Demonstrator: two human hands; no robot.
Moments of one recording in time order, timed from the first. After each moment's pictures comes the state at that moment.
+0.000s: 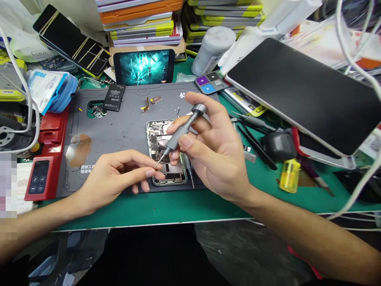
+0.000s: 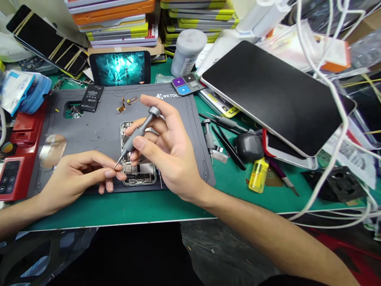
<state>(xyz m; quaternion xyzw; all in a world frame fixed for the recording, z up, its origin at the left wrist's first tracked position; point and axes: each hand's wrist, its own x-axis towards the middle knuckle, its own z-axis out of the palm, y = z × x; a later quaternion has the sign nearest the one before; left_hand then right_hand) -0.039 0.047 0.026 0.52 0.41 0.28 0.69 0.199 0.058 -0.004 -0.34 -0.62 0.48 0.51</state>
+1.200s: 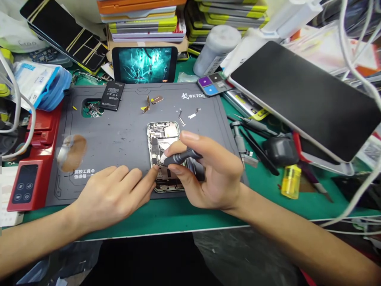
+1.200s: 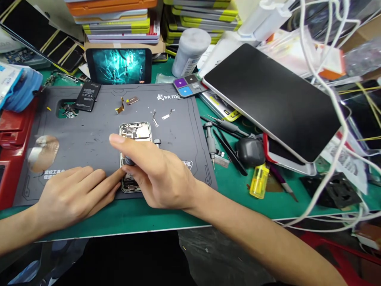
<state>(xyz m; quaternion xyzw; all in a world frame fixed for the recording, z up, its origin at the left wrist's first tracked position) -0.046 0.038 0.014 0.95 0.25 0.18 -0.11 0.195 0.056 -0.012 -0.28 -0.81 0.18 0.48</state>
